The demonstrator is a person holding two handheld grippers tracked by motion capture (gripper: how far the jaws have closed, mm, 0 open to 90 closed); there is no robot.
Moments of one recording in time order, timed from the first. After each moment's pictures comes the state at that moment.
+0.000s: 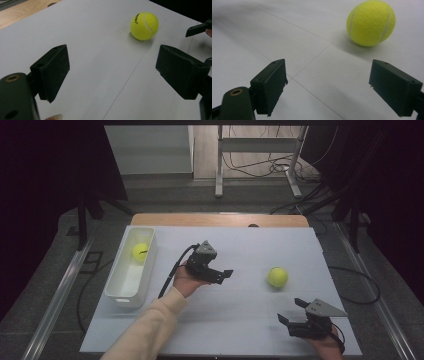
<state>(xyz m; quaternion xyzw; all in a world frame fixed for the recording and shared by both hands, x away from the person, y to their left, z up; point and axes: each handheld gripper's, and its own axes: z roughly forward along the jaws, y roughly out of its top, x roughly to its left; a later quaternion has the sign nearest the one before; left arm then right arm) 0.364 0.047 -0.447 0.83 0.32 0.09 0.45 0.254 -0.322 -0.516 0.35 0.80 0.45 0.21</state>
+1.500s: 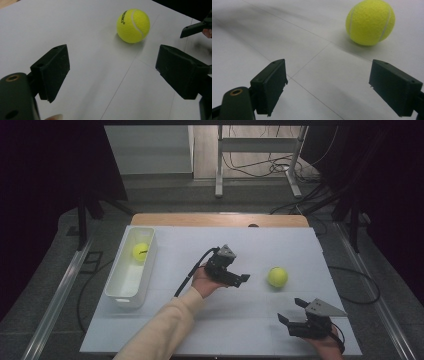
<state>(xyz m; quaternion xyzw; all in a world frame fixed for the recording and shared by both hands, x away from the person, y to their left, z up) 0.376 -0.006 -0.465 0.85 0.29 0.05 0.44 0.255 -0.323 -0.517 0.36 0.80 0.44 0.21</state>
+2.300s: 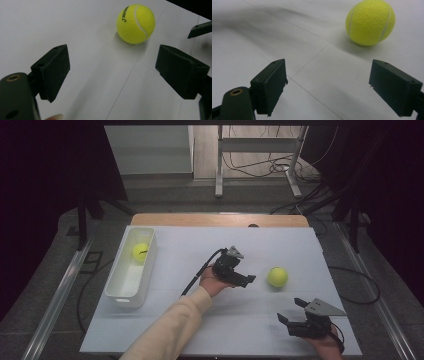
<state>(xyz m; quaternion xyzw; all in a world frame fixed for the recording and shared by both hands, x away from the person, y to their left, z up) 0.388 -0.028 -0.479 0.85 0.30 0.04 0.43 0.256 -0.322 -0.517 0.36 0.80 0.44 0.21</state>
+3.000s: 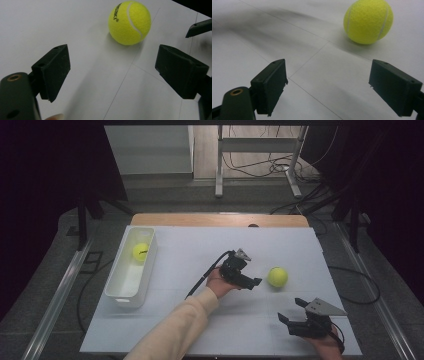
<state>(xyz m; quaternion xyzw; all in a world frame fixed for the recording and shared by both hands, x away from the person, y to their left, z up) 0.389 -0.048 -0.485 0.86 0.29 0.03 0.42 0.256 -0.323 -0.518 0.36 0.79 0.44 0.21</state>
